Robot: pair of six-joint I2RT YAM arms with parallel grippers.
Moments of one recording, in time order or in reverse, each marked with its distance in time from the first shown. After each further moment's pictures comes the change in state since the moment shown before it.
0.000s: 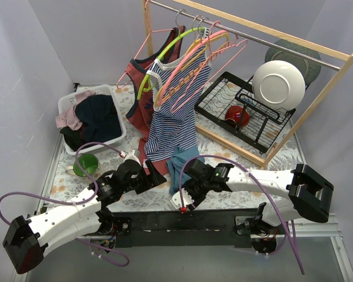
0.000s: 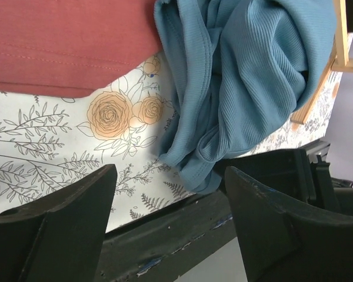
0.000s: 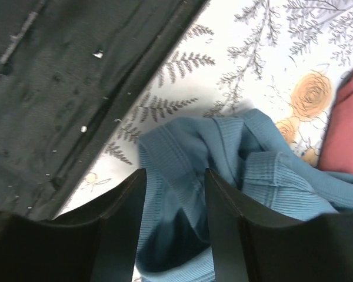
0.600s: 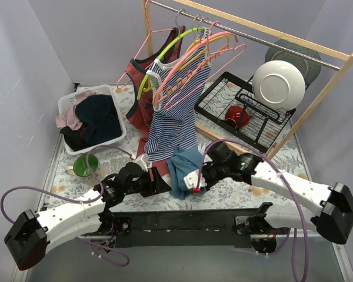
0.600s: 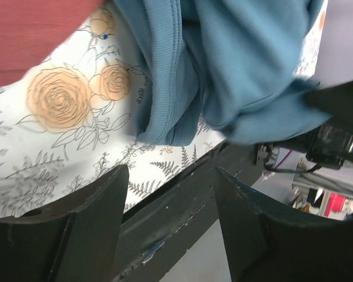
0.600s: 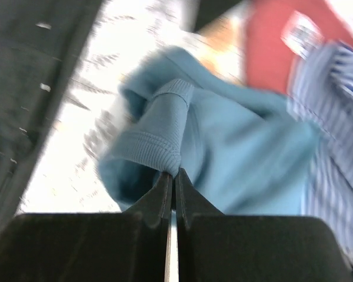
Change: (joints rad) left arm 0.000 0.028 -0.116 0.212 0.222 0.074; right arm -0.163 -0.202 0.031 -0.116 -0.037 0.000
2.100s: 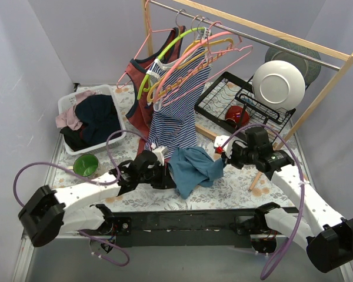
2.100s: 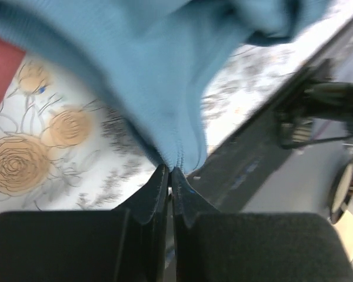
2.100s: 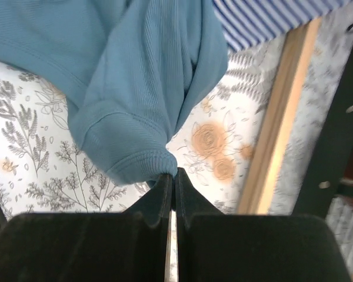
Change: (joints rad) left arm -0.040 0.380 0.217 0.055 0.091 0.276; right arm -0.581 -0.245 -0.088 0.007 -0.002 0.316
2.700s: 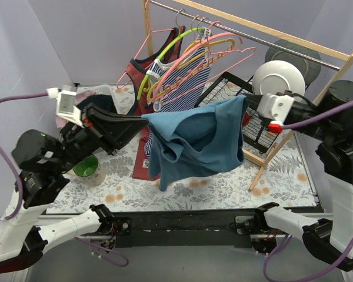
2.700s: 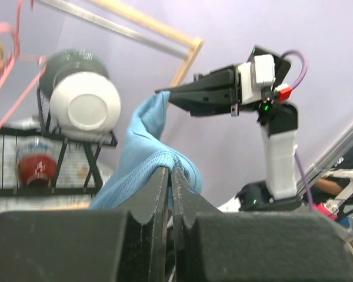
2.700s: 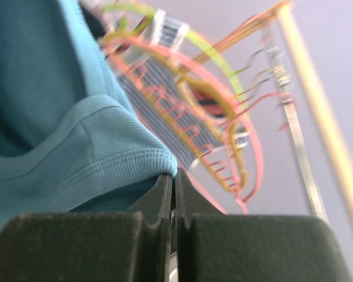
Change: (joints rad) left arm 0.002 -0.357 0.930 -0.221 -0.094 0.174; right arm 0.000 0.137 1.198 -0.399 -0.136 -0.153
